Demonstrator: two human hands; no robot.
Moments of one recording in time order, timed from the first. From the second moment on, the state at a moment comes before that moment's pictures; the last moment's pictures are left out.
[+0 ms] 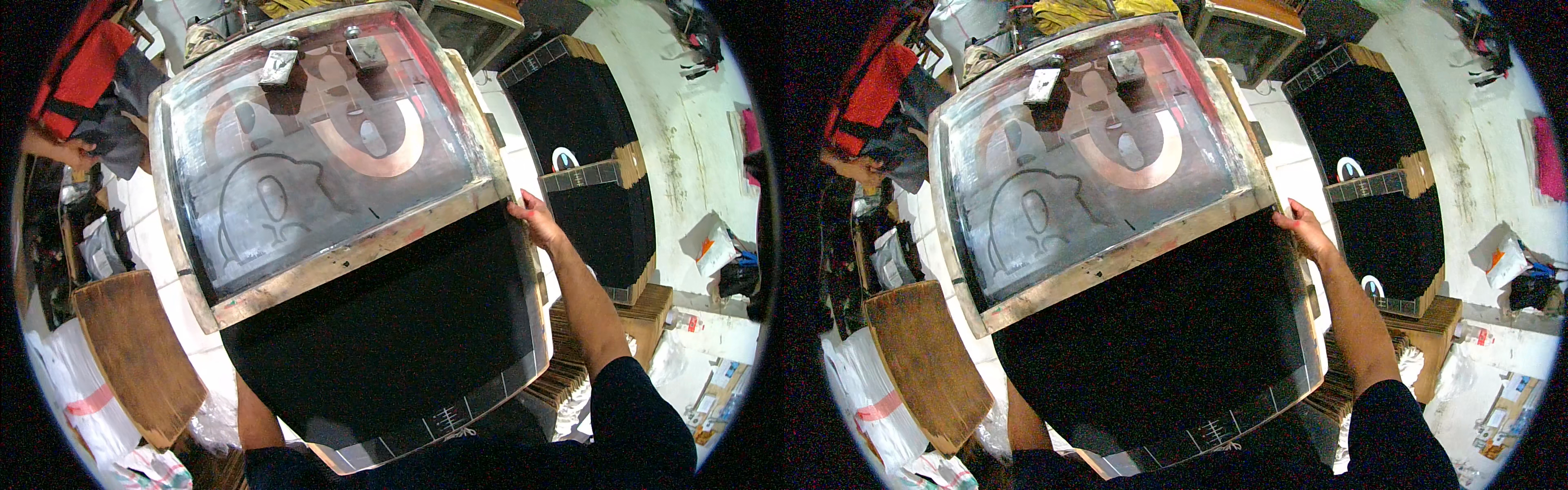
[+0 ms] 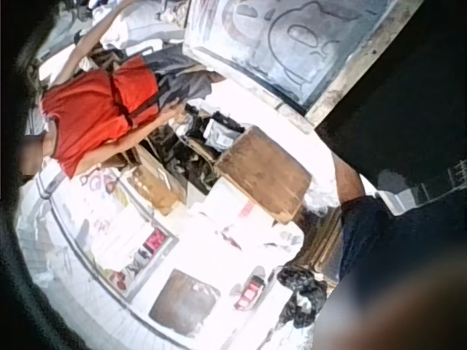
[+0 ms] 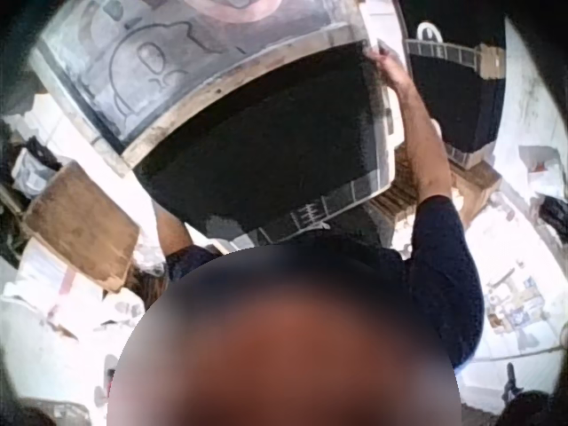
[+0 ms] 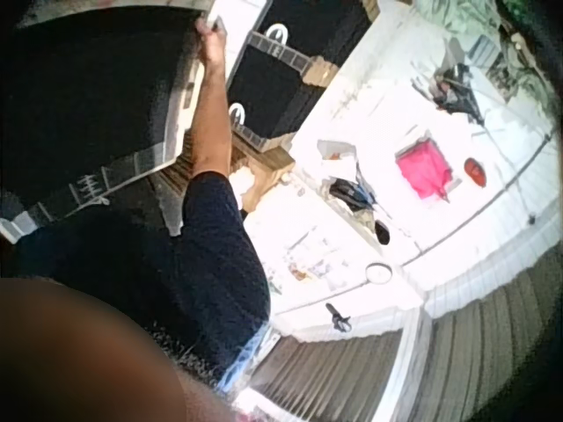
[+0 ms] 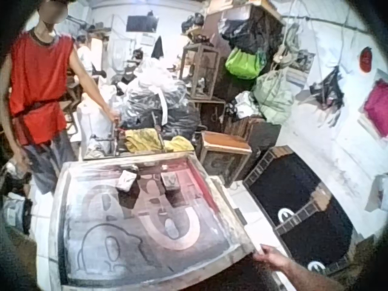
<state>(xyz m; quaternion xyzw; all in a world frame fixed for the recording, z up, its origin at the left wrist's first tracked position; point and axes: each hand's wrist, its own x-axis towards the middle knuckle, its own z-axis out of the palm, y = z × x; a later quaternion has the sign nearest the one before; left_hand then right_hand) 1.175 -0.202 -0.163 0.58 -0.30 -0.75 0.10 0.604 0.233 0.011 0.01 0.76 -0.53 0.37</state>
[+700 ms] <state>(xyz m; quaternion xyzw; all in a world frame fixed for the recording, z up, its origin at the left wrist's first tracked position) 0.807 0.036 0.064 0.43 -0.83 -0.08 0.34 0.602 0.240 -0.029 -0.13 0.73 -0.59 0.32</state>
